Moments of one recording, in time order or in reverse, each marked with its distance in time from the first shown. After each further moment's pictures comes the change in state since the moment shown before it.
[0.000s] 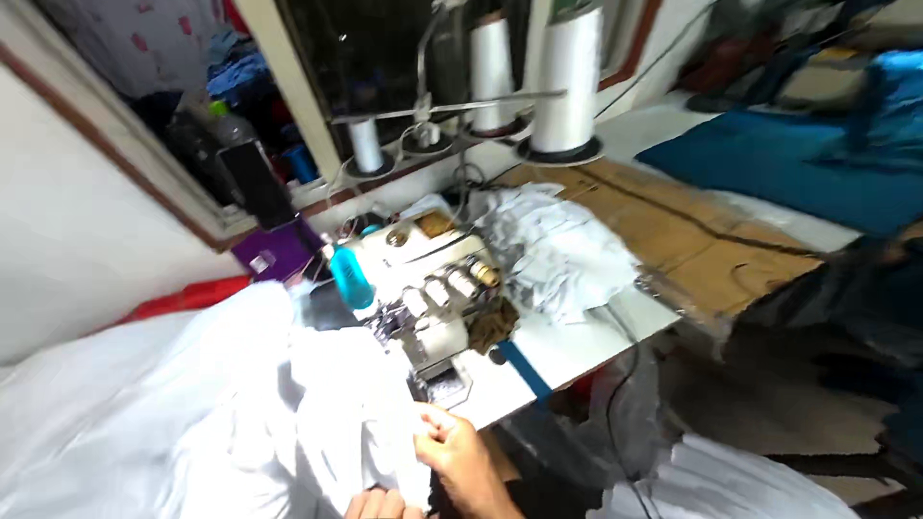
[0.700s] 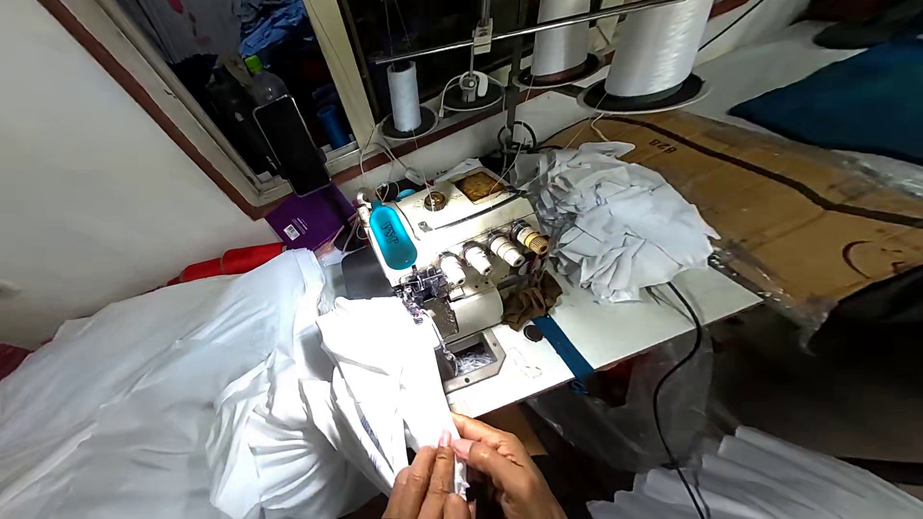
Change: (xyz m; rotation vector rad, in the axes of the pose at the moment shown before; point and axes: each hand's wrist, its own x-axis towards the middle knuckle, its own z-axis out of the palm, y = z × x) left_hand -0.011 0.022 0.007 -0.072 0.123 -0.012; right_hand -0.044 -0.004 -0.010 0.168 -0.178 -0.077
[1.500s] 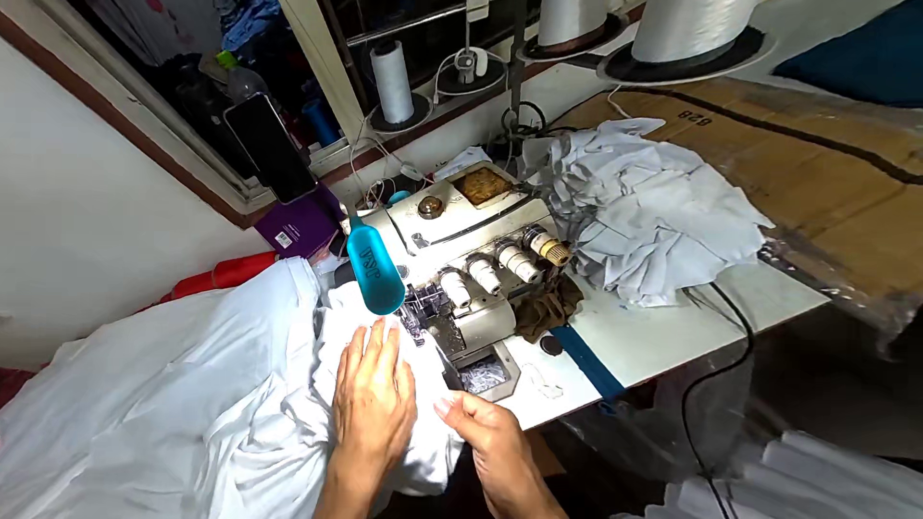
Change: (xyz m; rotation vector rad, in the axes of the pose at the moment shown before) left_hand 0.116 -0.098 0.032 0.141 0.064 -0.251; right_hand 0.063 0.008 0.009 0.026 0.309 0.081
